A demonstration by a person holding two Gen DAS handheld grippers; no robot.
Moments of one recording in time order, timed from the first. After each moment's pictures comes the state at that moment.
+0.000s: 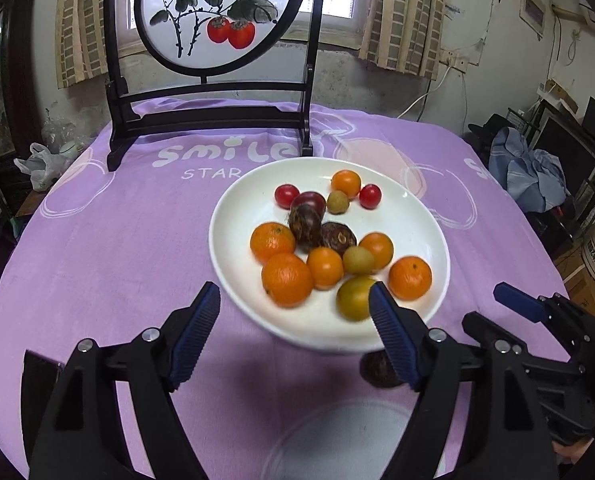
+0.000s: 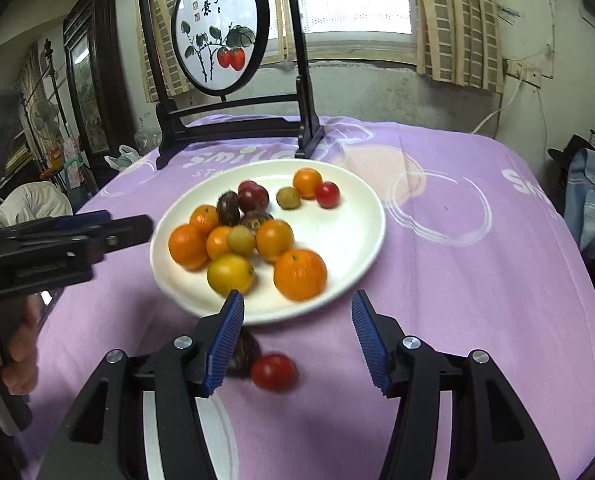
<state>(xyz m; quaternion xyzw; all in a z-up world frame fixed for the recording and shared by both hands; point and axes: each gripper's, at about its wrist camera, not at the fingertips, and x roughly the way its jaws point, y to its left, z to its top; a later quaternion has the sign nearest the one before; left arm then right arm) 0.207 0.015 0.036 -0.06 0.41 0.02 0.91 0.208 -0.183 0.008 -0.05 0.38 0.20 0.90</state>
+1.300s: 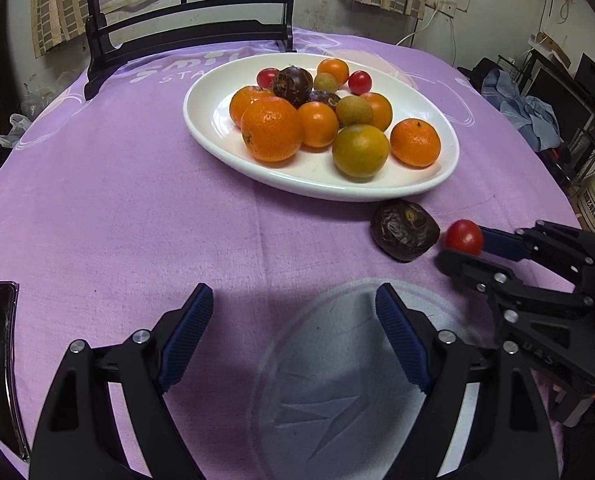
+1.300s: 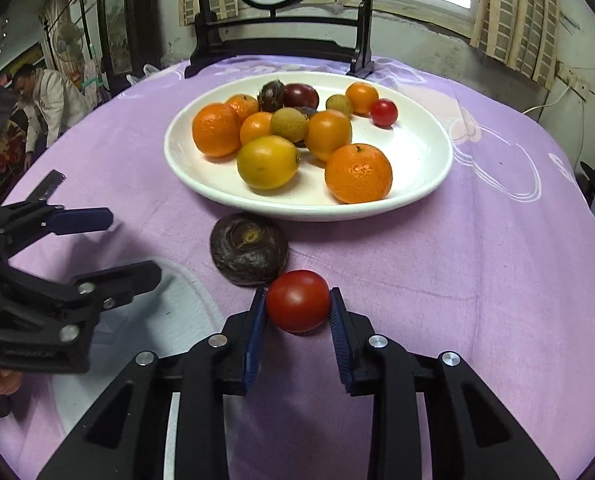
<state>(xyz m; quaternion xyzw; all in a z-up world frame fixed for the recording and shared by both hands) 0.171 0.007 -0.044 -0.05 0.48 -0.02 0.88 0.190 -0.152 -0.040 -0.13 0.44 0.25 0.85</state>
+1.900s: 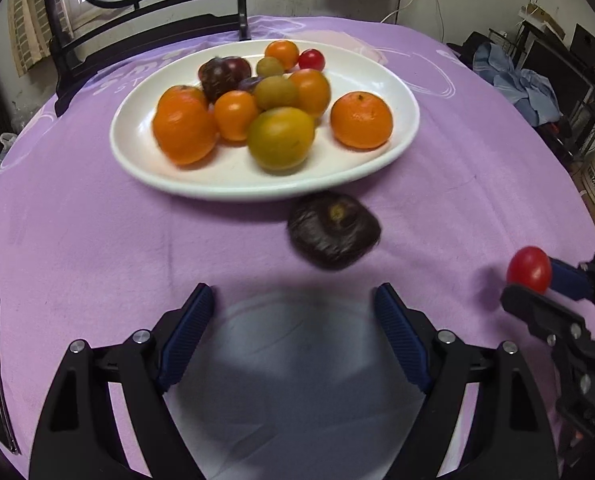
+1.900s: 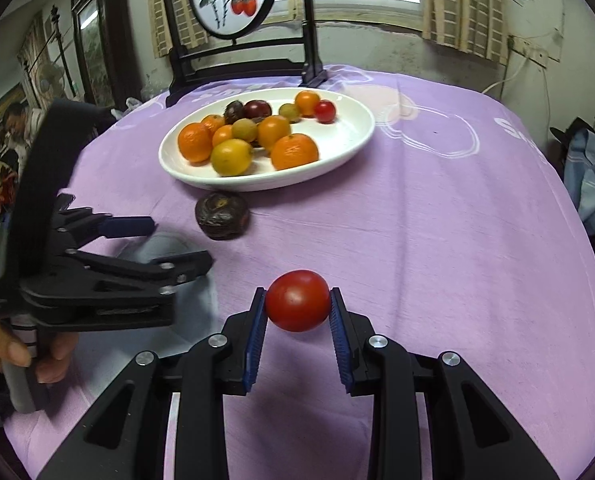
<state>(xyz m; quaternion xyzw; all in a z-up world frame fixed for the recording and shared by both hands) 0.192 -0.057 -0.052 -0.01 0.50 -0.02 0.87 0.156 -0.221 -0.024 -0.07 0.43 0.22 0.87</state>
